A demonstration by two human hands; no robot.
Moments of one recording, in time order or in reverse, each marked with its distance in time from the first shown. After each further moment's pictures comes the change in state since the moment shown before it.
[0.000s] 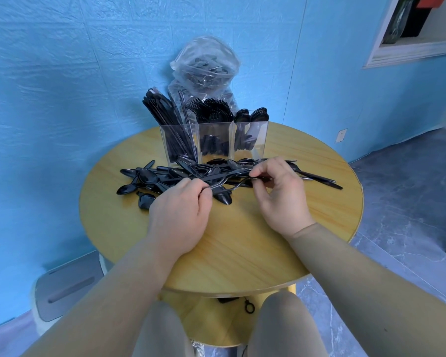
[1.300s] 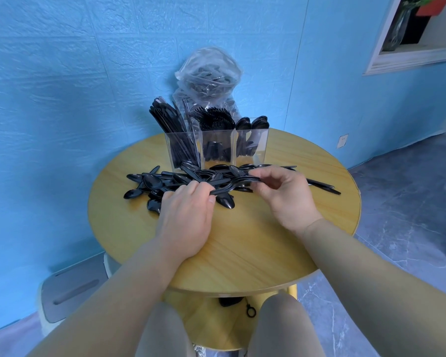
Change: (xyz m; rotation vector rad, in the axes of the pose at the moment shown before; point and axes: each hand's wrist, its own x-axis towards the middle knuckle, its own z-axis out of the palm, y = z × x) left_hand 0.001 -0.001 0.002 0.122 -0.051 0.074; right_hand 0.012 -0.015 -0.018 0.346 -0.171 0.374
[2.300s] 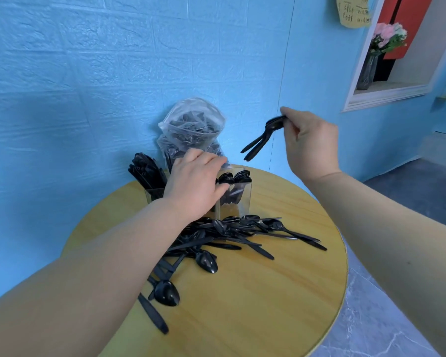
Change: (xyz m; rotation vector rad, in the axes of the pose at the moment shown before) left_hand 0.154 0.029 -0.040 0.128 0.026 0.209; right_hand 0.144 -0.068 -0.077 -0.638 0.490 -0.563
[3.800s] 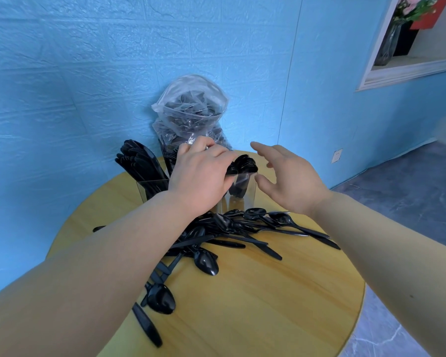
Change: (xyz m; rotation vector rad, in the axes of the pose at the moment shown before) left_hand 0.016 -0.003 0.035 0.033 0.156 0.108; right_hand -0.055 0.031 0.040 -0.071 -0.649 -0.079
